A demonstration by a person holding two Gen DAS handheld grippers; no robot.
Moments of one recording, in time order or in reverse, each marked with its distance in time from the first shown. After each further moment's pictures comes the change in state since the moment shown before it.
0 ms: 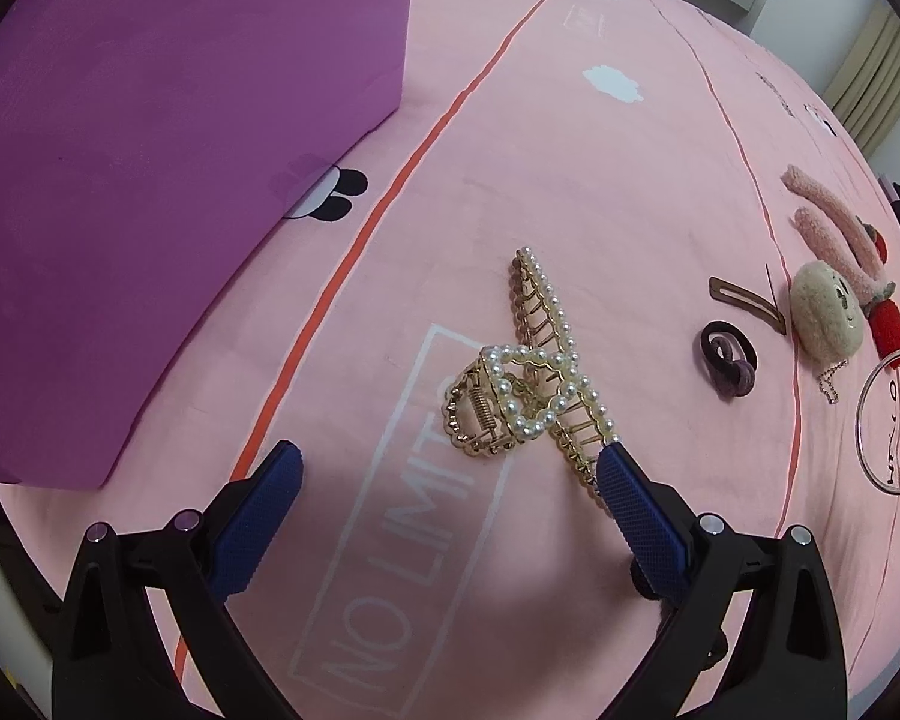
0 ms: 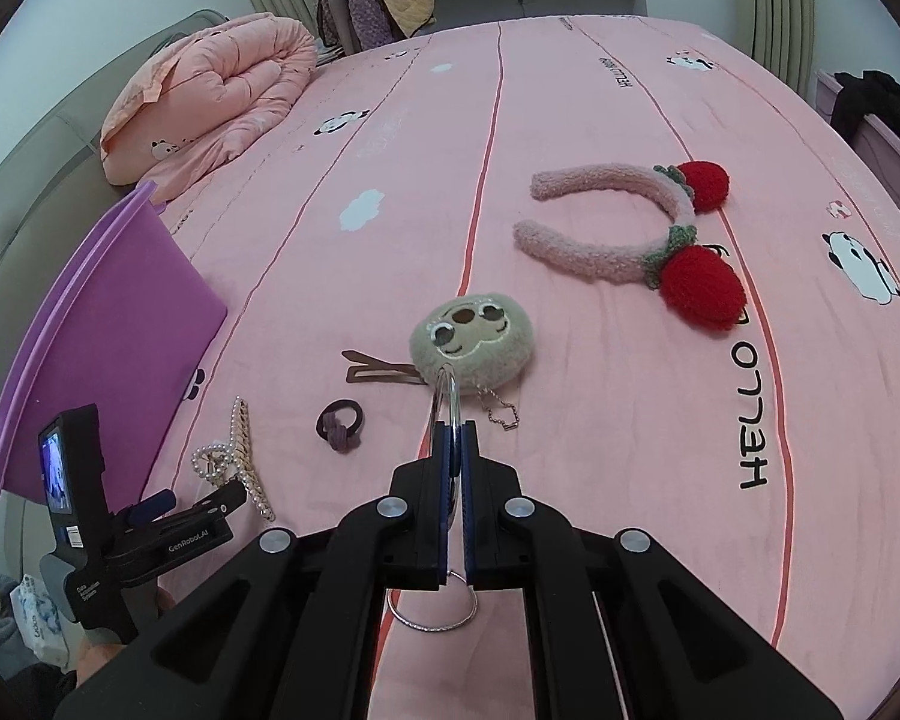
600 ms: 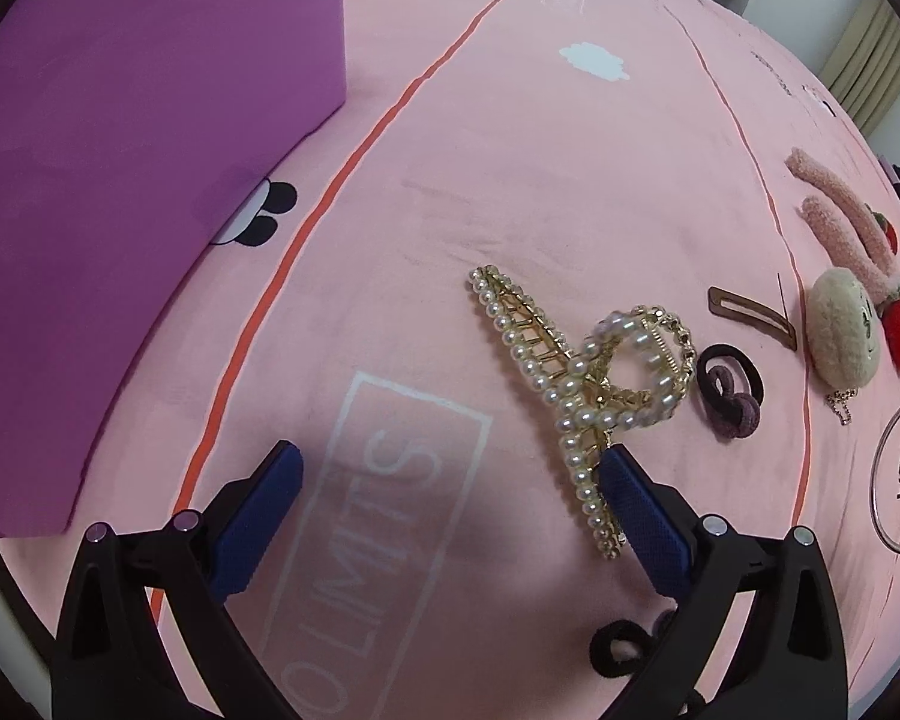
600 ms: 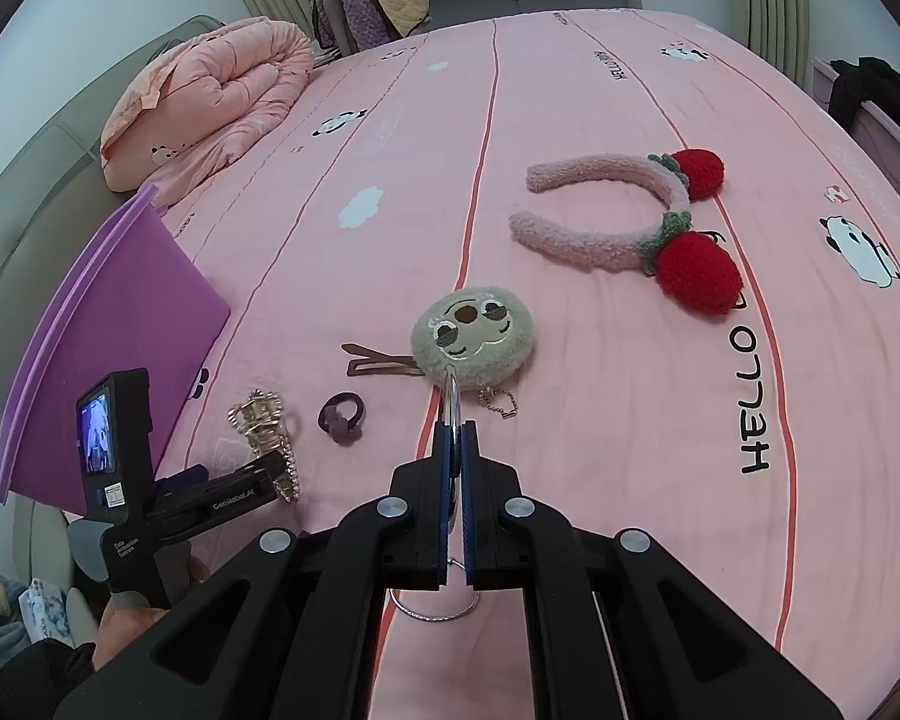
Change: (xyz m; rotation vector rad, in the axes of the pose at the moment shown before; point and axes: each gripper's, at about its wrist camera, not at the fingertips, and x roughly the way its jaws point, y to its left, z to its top) left arm 0.027 -0.029 0.020 0.038 0.018 0.005; right arm -0.003 -0.003 -0.004 0.017 0.003 0.017
